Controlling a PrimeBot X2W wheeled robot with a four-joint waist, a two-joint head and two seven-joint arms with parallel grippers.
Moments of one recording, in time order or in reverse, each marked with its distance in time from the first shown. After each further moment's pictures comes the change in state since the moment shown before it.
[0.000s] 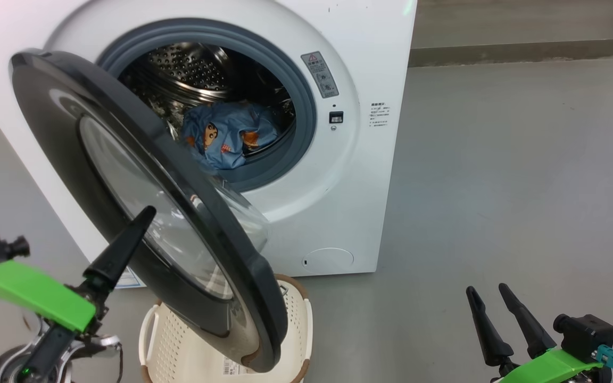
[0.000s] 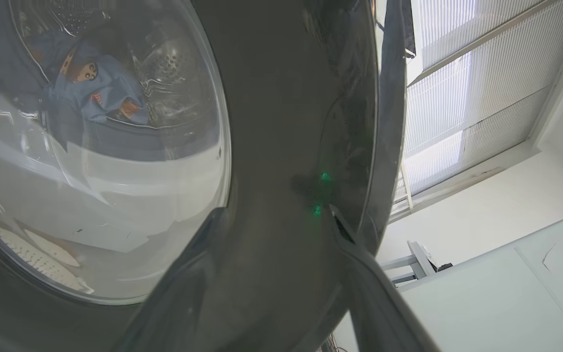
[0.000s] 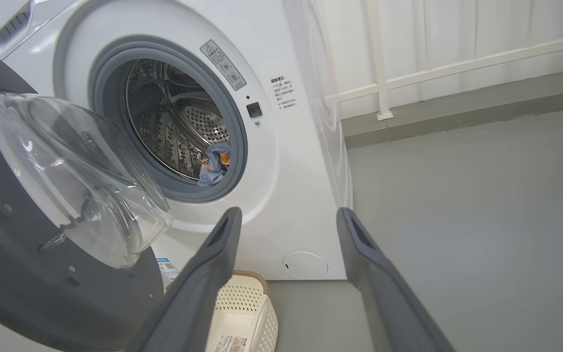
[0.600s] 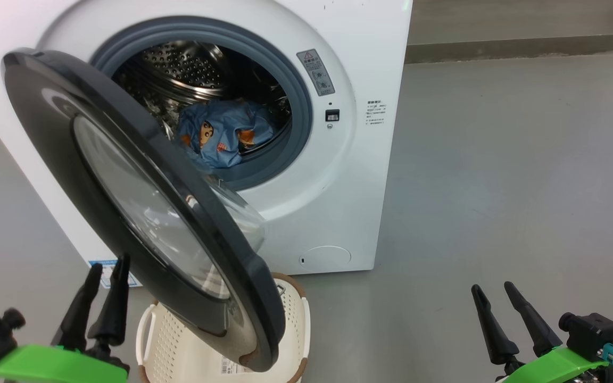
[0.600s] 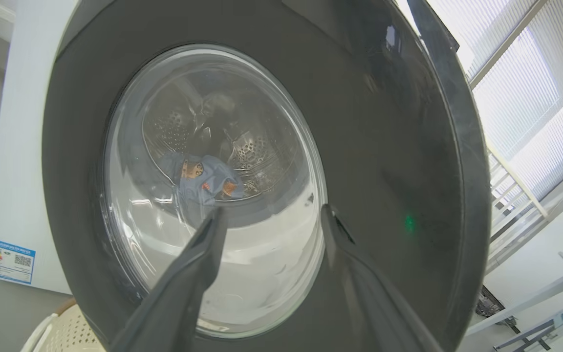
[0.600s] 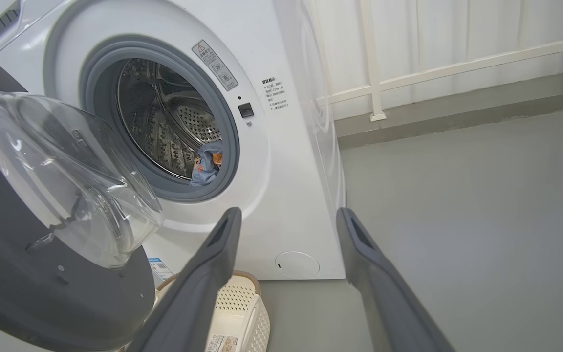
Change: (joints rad) left arm 0.189 -0.016 -0.034 0.035 0.469 -0.164 -0.449; right arm -0.001 -0.016 -0.005 -0.002 0.000 0.000 0.000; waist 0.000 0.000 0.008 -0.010
